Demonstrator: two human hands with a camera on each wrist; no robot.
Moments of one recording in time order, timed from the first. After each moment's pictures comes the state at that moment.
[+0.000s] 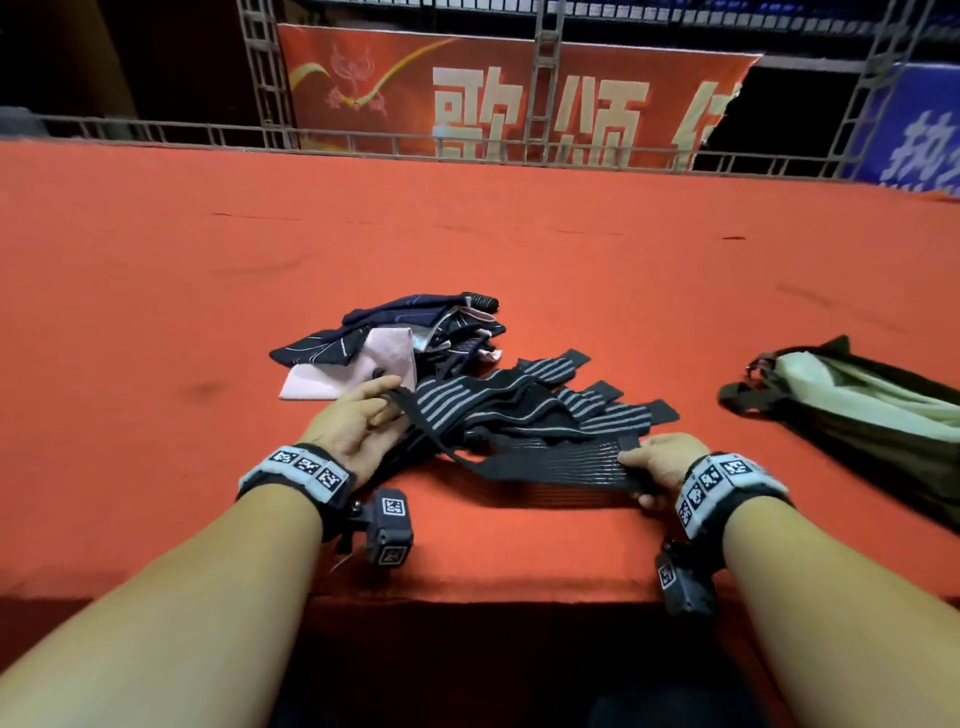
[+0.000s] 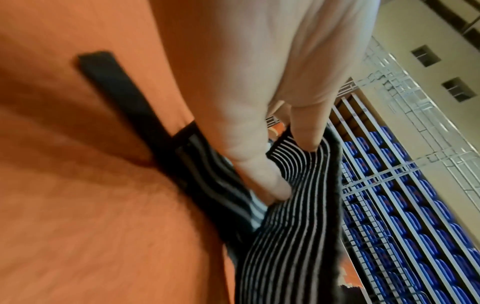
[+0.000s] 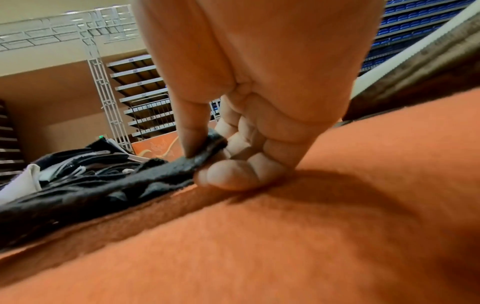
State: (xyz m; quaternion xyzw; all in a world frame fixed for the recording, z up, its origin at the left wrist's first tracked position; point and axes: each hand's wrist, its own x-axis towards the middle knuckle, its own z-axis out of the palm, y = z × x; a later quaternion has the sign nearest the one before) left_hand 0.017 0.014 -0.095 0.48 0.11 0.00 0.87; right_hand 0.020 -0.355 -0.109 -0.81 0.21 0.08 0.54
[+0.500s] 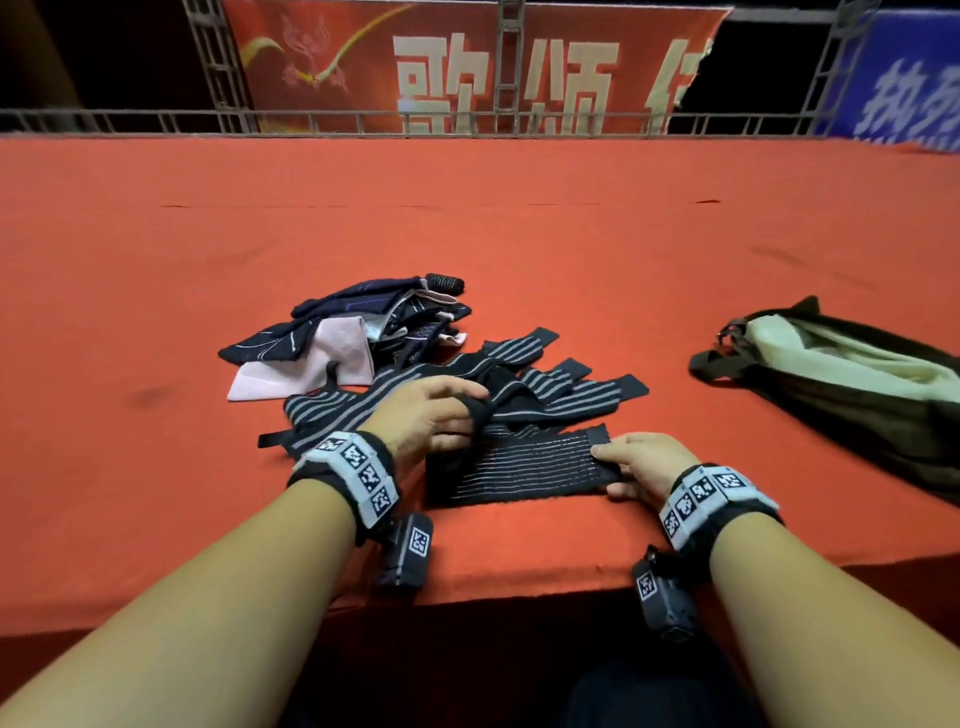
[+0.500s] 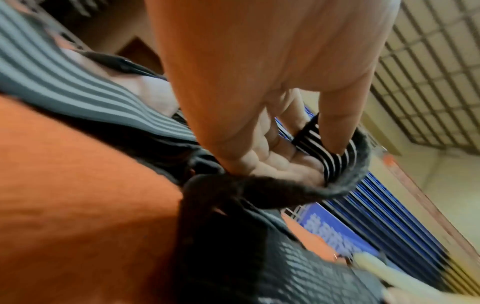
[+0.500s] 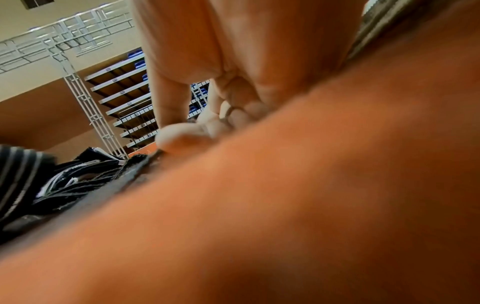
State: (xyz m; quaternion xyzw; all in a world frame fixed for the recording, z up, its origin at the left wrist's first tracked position) left_hand 0.018 -0.094 -0.088 0.66 -0.05 -0.12 0.74; right_hand 0.009 -0.377 -0.136 -0.75 0.18 0.09 0.63
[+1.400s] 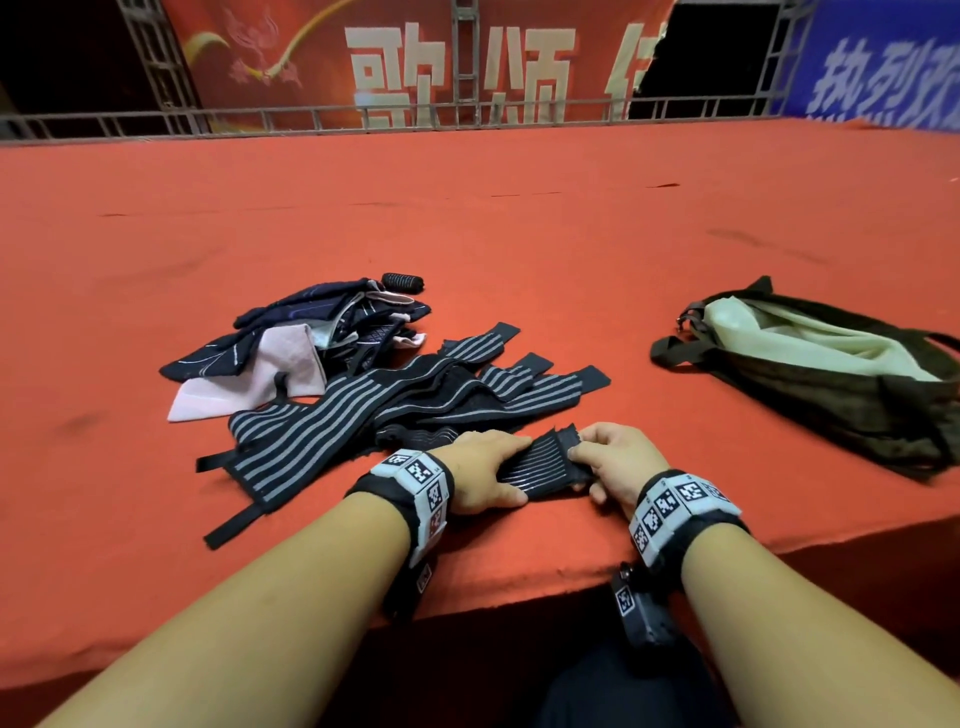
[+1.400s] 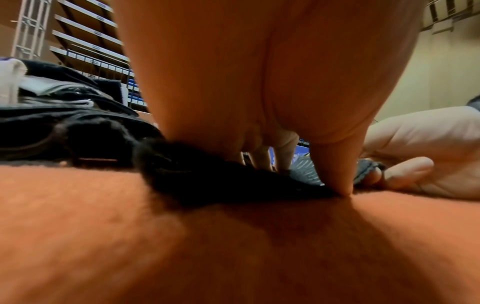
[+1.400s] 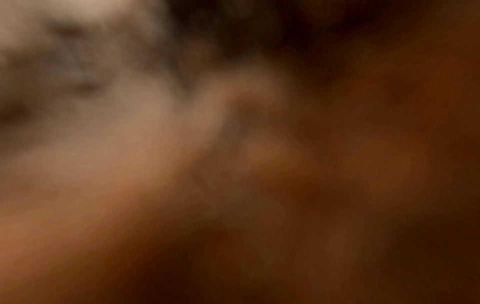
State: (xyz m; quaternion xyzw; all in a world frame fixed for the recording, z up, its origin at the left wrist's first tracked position) left_hand 0.030 -0.177 -0.117 0.93 -0.29 -0.18 0.13; right_hand -0.001 -0.386 -0.144 -0.78 0.12 0.03 0.61
